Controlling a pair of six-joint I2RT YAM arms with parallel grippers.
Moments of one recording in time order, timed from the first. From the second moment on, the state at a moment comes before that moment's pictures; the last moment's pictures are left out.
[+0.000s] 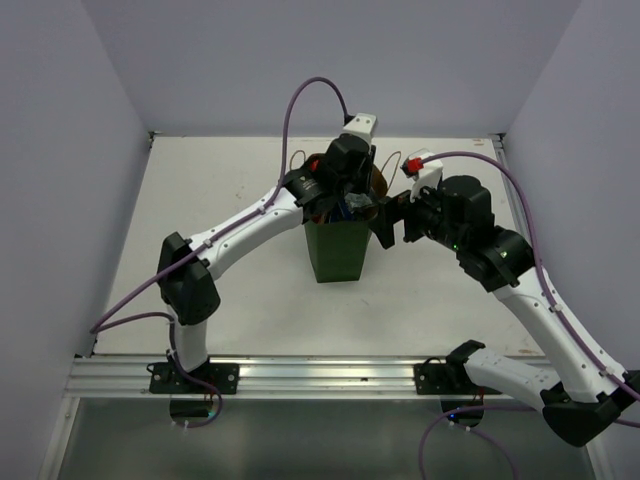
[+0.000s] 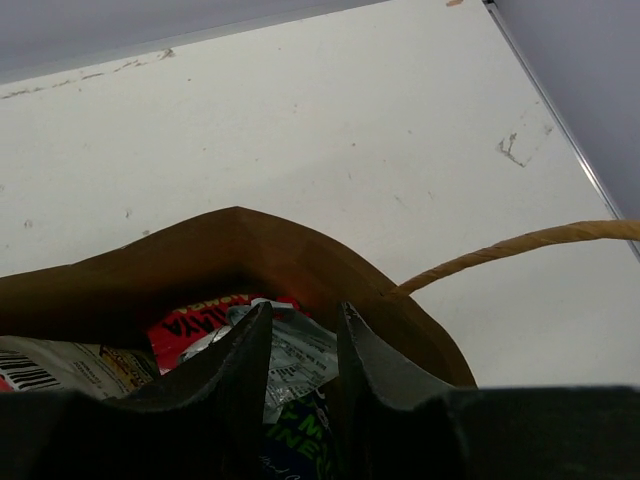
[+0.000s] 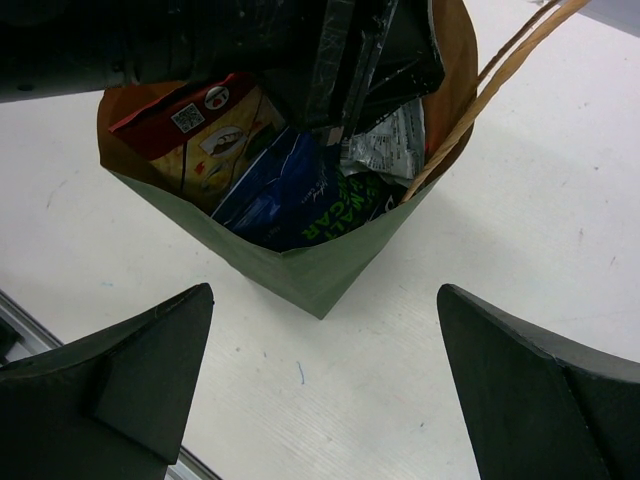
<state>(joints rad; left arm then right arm) -0.84 1.88 1.84 -0.41 -0.32 -0.36 0.56 1.01 1.22 -0.63 -0.04 0.09</state>
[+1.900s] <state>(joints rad) -0.78 1.93 1.75 -0.33 -0.33 -0.39 0.56 1.01 1.22 -0.63 -0.05 0.09</state>
